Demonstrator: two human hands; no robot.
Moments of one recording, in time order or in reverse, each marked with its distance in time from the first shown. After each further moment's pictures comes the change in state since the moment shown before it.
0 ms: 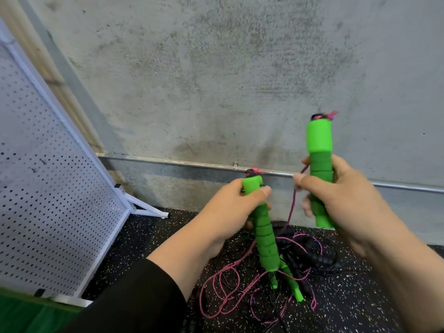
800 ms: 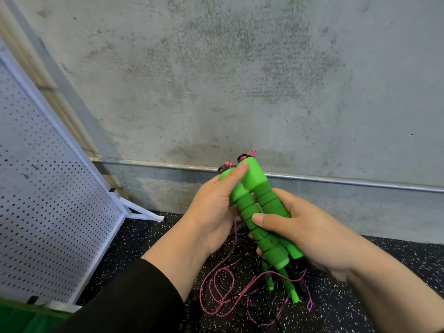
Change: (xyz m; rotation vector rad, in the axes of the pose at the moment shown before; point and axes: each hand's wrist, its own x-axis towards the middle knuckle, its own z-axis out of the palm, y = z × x) left_hand 0.001 0.016 0.008 -0.609 0.050 -0.042; right_hand -0.024 0.012 0.011 -0.031 -0.457 0.199
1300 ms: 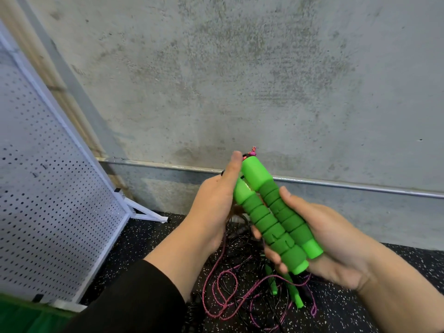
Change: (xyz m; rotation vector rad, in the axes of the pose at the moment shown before) left_hand 0.007 0.005 -0.015 0.311 0.164 0.088; right_hand -0.002 -0.008 0.003 0.454 -0.198 0.191
